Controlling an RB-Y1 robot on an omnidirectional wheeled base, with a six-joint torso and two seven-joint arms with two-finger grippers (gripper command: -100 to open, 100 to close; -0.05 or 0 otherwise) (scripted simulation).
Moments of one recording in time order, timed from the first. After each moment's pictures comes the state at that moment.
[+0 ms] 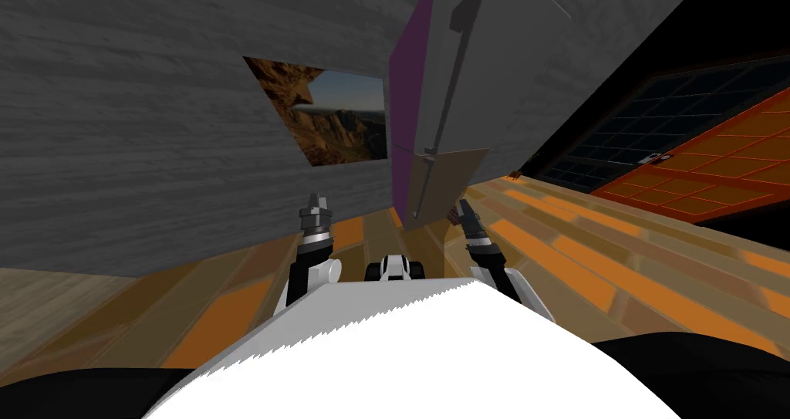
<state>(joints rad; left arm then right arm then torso) 0.54 -0.02 0.00 -2.28 0.09 -0.38 -0.16 0.60 -0.25 -0.13 -2.17 0.23 -0.44 -0.07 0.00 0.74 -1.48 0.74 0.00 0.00</state>
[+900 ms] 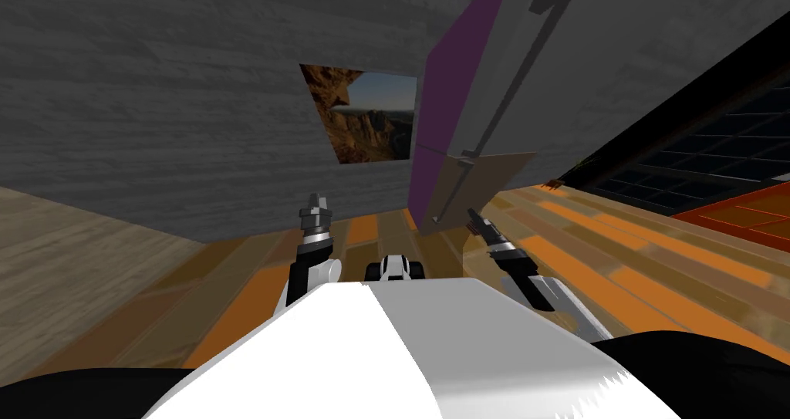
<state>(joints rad) 0.54 -0.02 0.00 -2.28 0.09 -0.38 -0.16 0.65 -0.41 -0.33 -2.06 0.47 -0.40 -0.11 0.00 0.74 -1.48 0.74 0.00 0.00</state>
